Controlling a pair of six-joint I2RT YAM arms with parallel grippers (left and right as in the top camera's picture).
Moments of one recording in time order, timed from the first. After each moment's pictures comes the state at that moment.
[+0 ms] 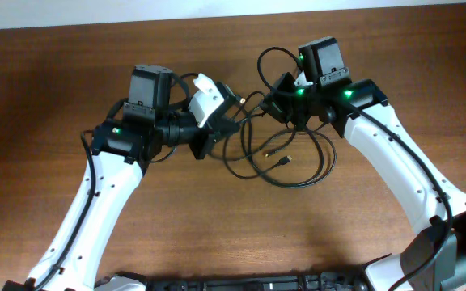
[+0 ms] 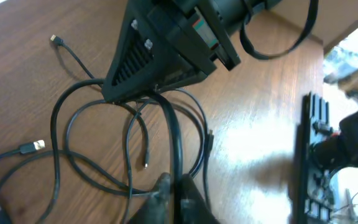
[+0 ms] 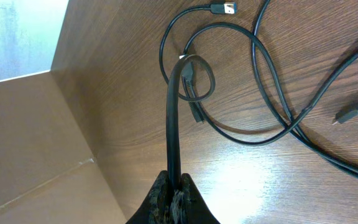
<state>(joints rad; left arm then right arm) -0.30 1.42 1.25 -0.69 0.80 0.41 0.33 1.62 1.38 -0.69 -0.44 1.09</state>
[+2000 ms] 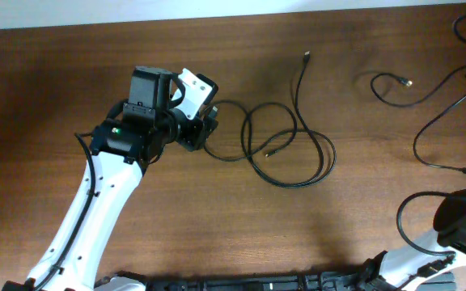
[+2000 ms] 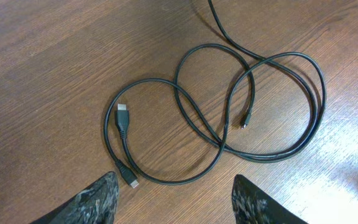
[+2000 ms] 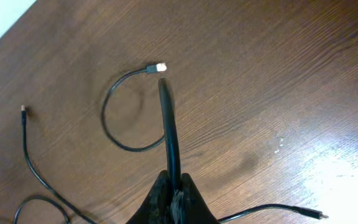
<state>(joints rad) -0.30 1.42 1.25 -0.73 0.31 0.26 -0.56 1.85 1.98 -1.25 -0.13 0.17</state>
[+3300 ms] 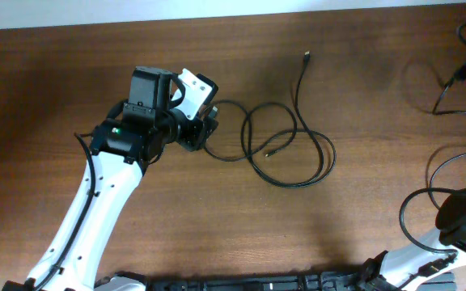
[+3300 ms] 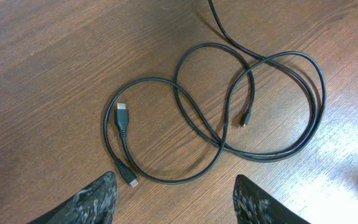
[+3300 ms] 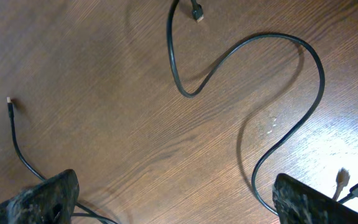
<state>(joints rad) -0.30 1.42 1.25 -0.73 0.31 0.26 -0.59 1.86 1.98 -1.32 -0.14 0.18</state>
